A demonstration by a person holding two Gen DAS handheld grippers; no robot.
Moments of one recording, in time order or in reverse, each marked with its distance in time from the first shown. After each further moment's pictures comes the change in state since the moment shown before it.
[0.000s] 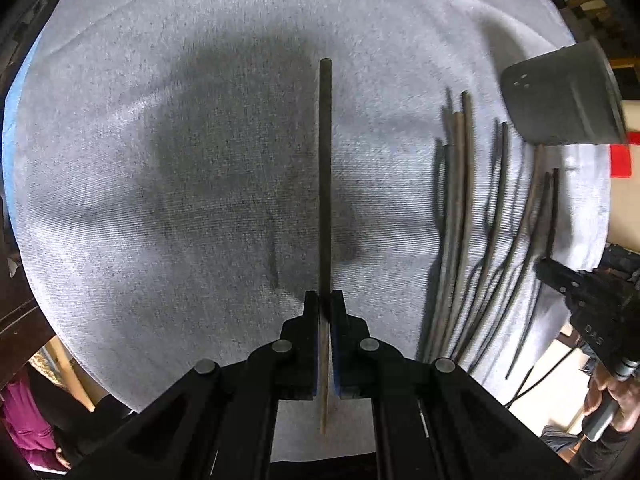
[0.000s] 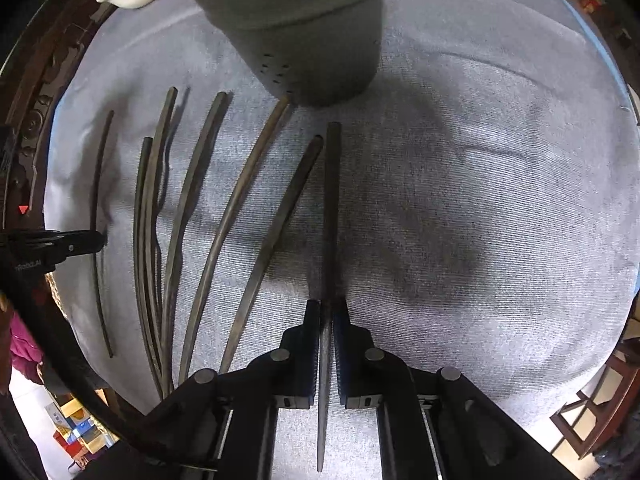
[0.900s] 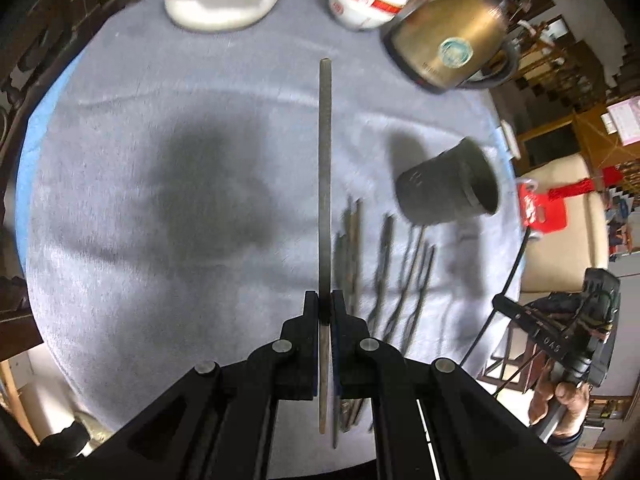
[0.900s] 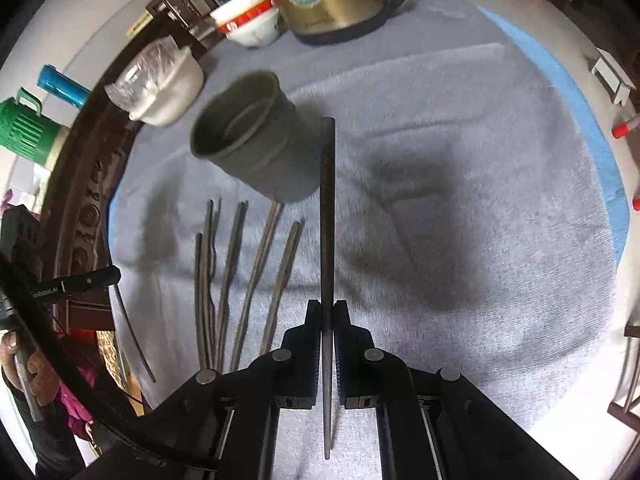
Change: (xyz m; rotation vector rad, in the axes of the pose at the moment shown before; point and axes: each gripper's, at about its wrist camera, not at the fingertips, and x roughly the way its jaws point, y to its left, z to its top) left arm -0.121 0.016 -0.037 -0.026 -0.346 -0.240; right arm -0.076 -0.072 -0.054 0.160 -0.331 0.192
